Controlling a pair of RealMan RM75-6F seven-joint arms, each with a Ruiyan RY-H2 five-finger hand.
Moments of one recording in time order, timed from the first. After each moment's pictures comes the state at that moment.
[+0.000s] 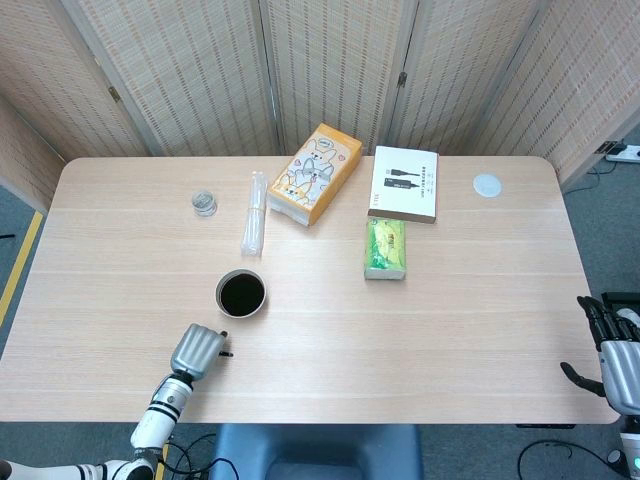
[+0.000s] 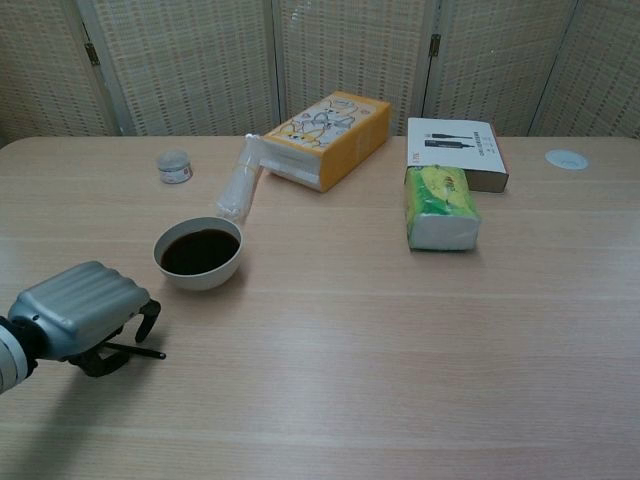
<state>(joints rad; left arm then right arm) -0.54 -1.70 0.02 -1.43 1.08 1.10 0.93 0.00 -1.14 0.05 -1.49 -1.49 1.52 0.02</state>
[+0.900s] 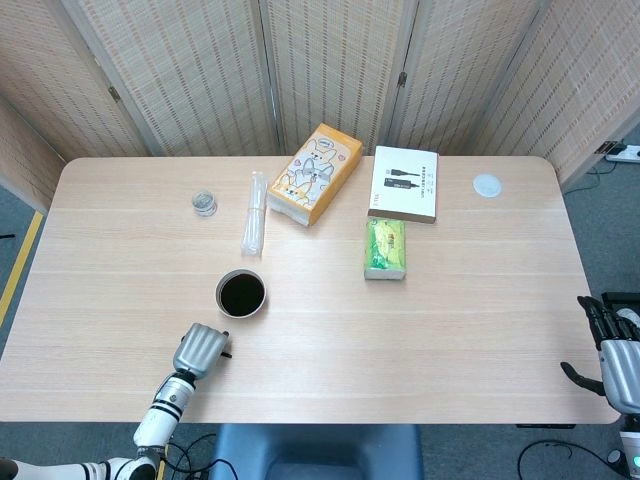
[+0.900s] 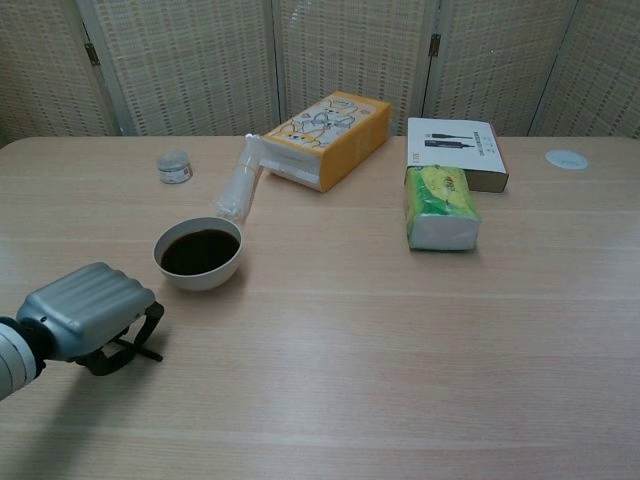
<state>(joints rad) -0.54 -1.72 0.02 -1.39 1.09 1.09 0.90 0.00 -1.15 0.05 -1.49 -1.48 1.51 0.02</state>
